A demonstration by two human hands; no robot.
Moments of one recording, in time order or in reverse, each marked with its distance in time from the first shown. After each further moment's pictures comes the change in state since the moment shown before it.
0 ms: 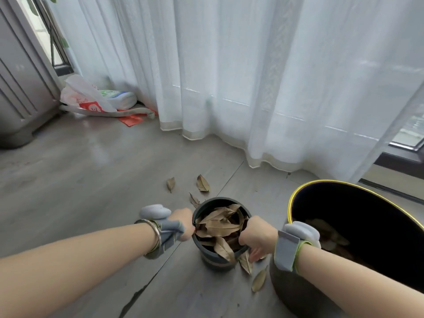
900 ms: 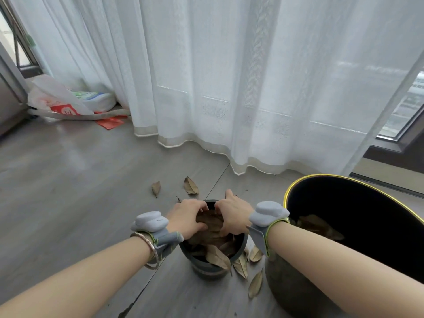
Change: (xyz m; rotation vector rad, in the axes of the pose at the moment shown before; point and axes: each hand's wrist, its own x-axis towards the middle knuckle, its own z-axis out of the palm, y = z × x) left_hand 0.021 0.015 -0.001 0.052 0.257 0.439; right_hand 0.055 -0.021 -0.009 -0.570 0.166 -0.388
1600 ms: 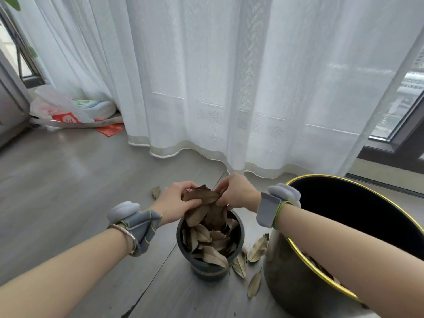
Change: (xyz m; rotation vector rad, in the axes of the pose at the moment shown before) left_hand -0.005 -0.003 -0.035 -0.567 0.147 -0.006; right_hand -0.001 0.011 -0.036 0.700 0.178 0.127
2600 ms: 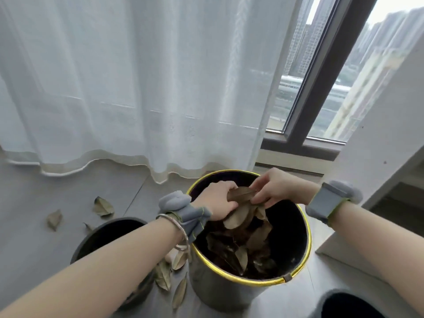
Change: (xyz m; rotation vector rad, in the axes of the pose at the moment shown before) left_hand 0.042 0.166 0.172 0.230 -0.372 0.377; right_hand -0.115 0.139 -0.167 0.139 0.144 0.394
